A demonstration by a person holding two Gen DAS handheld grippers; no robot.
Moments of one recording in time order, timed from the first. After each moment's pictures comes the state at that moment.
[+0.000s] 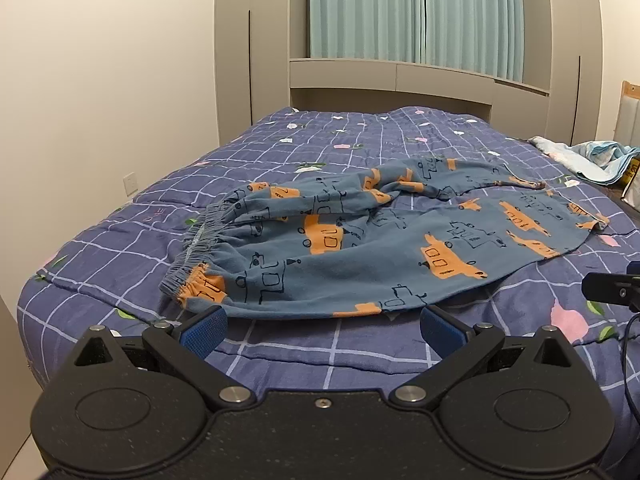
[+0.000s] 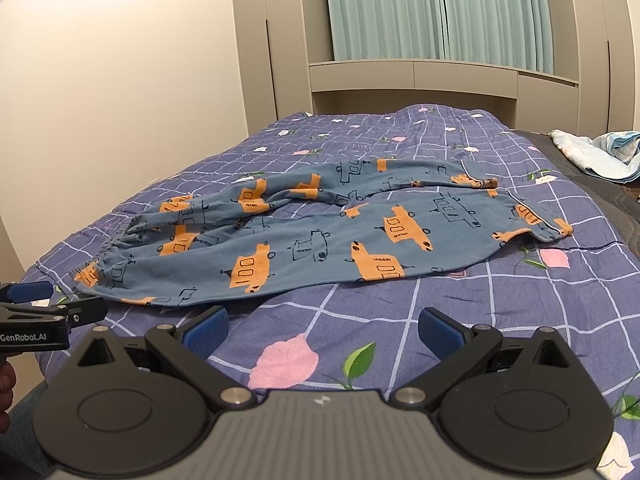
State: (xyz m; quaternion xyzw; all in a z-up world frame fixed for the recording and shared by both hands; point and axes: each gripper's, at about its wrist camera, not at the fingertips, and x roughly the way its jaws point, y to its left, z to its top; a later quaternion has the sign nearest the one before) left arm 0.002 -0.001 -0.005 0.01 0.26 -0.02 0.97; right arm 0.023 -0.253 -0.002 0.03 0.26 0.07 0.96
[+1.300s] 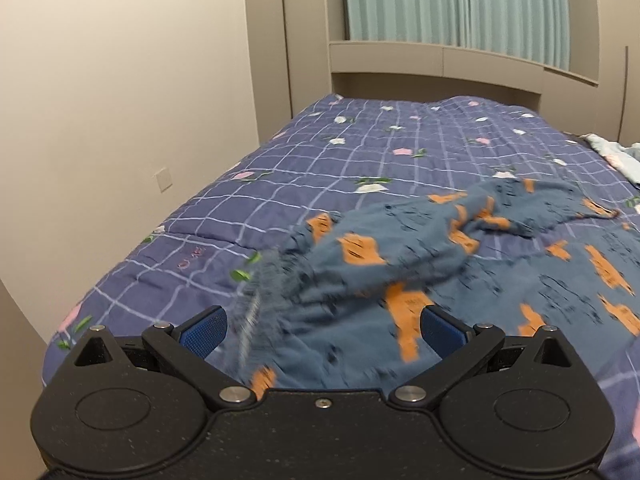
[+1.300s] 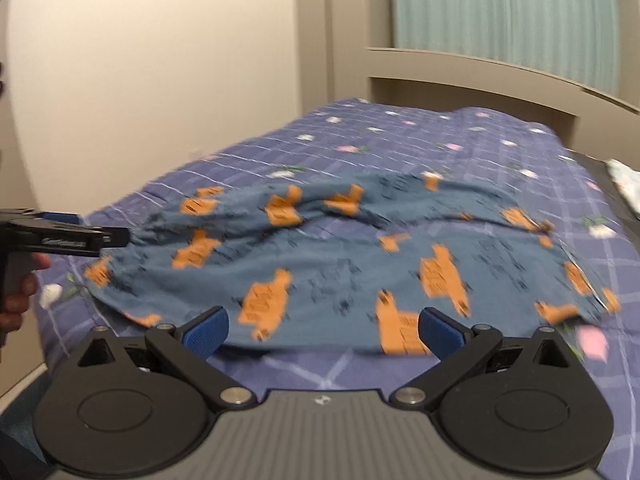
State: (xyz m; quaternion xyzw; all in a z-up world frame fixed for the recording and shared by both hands) left arm 0.121 0.051 0.036 0.02 0.30 0.04 0.95; right arm 0.106 -0.254 0.035 -0.03 0.28 0.18 0.94
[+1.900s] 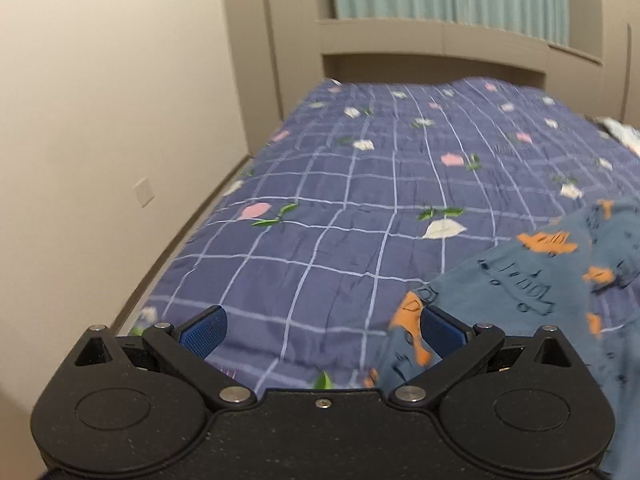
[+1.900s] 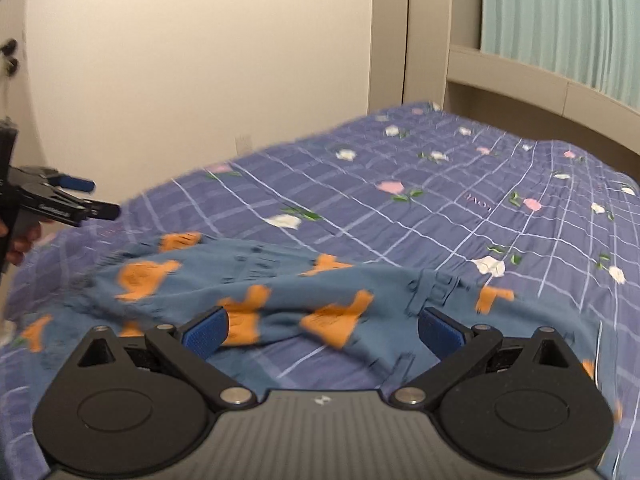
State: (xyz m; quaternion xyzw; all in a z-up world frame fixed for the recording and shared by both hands) left arm 0.300 0.144 0.033 0.05 0.33 0.00 0.94; right arm 0.340 -0.238 0.058 -0.11 0.32 0.27 0.90
